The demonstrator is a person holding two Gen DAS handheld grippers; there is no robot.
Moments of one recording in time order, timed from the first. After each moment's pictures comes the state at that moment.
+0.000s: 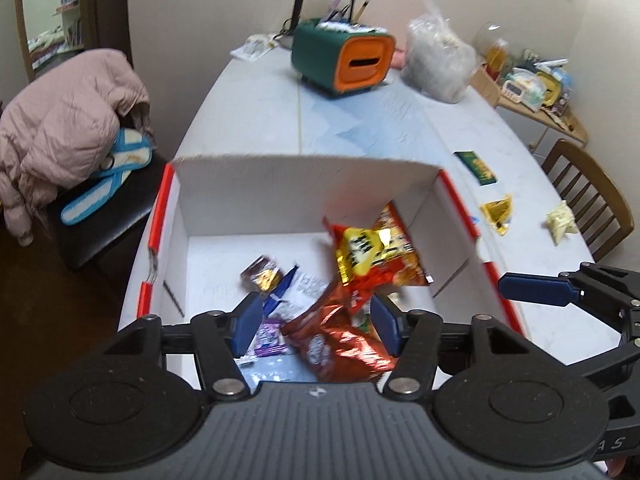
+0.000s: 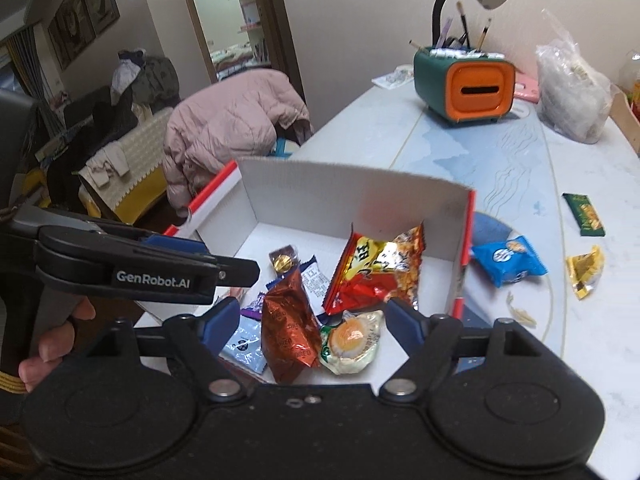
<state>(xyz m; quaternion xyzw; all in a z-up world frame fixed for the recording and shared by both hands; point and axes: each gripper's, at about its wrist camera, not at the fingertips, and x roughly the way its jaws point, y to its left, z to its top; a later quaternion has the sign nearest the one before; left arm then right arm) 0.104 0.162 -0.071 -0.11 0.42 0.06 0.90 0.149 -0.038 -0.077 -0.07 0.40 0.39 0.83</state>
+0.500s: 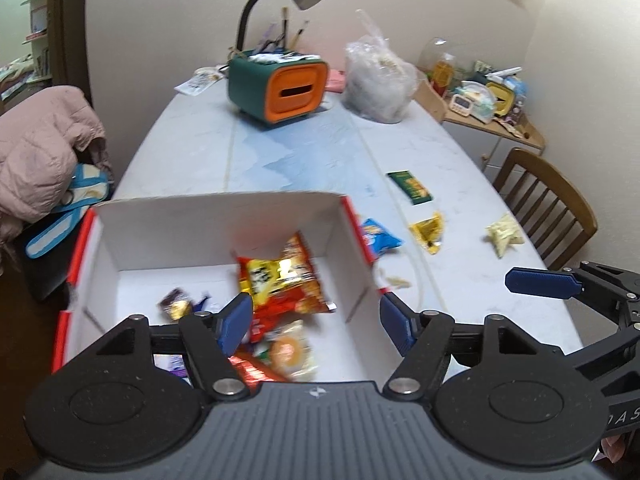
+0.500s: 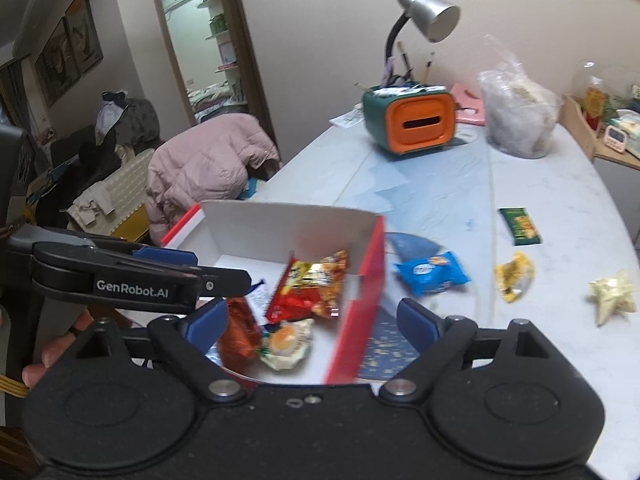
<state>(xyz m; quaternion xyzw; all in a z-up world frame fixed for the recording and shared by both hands) 0.117 0.088 -0.049 -0.10 0.38 0.01 0.92 0.155 -0.122 -0.050 -0.04 0.36 0.36 0.86</state>
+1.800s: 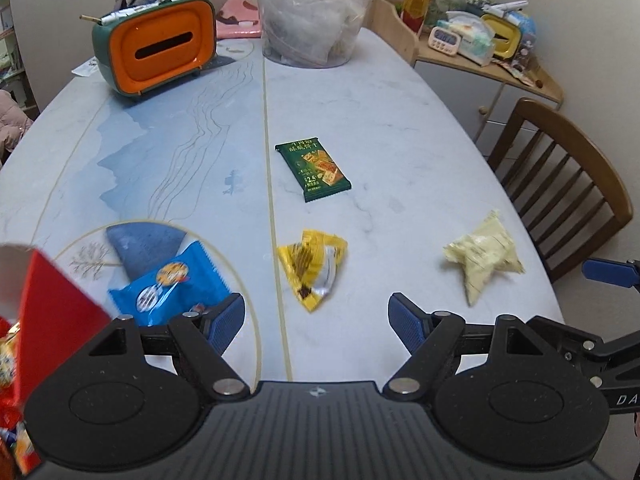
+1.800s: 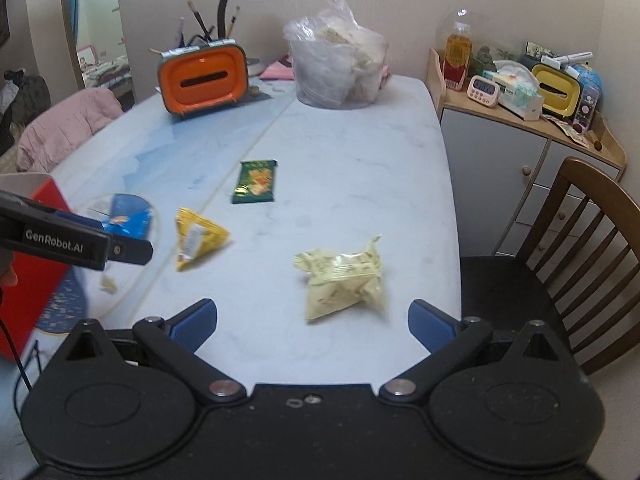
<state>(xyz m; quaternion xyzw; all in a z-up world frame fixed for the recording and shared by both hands) 0.337 -0.101 -0.131 -0.08 0.45 0.03 0.89 0.337 -0.346 -0.131 -0.10 0.39 0.25 0.88</state>
